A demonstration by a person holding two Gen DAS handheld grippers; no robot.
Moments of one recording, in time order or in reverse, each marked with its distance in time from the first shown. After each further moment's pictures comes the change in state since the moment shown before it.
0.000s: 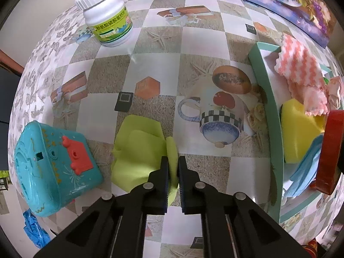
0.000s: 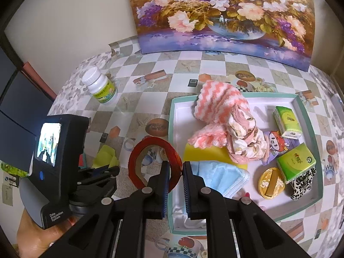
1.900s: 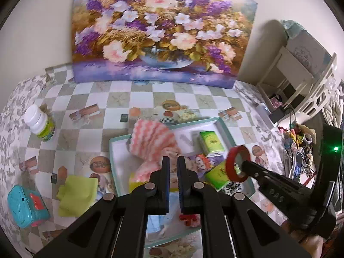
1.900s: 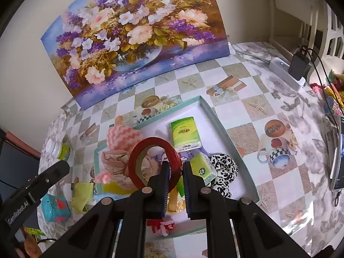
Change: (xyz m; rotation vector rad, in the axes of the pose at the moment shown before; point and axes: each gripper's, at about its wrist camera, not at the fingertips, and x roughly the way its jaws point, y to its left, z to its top) left arm -0.160 -0.136 0.022 0.137 -0.384 -0.331; right arm -0.061 -0.180 0.002 0.354 -0.124 -0.072
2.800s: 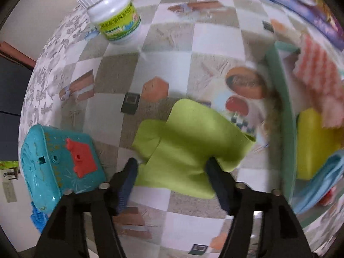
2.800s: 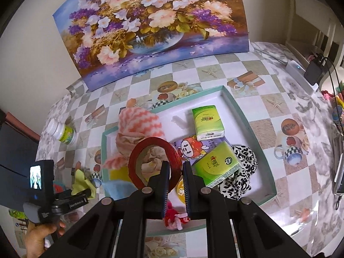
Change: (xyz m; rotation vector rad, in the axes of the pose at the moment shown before) left arm 0.094 0.158 -0.077 -0.151 0.410 0.478; right arm 0.013 0.040 -0.013 -0.090 0.054 0.001
